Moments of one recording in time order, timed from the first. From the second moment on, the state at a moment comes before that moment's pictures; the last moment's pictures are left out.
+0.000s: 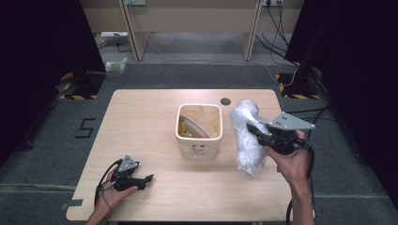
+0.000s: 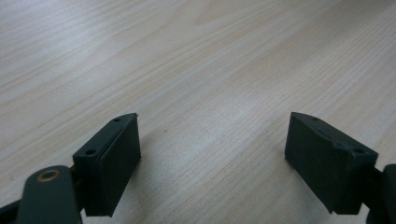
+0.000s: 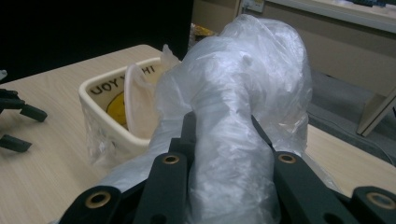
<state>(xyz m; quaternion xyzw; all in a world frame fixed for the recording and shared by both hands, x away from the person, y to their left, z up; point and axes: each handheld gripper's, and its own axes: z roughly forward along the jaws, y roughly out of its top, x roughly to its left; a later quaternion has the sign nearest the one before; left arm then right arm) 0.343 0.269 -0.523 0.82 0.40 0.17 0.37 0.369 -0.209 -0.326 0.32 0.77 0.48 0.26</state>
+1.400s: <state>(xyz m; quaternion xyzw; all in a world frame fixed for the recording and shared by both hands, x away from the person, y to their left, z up) 0.343 0.269 -0.523 0.82 0.40 0.17 0.37 0.488 -0.085 -0.343 0.27 0.84 0.41 0.25</state>
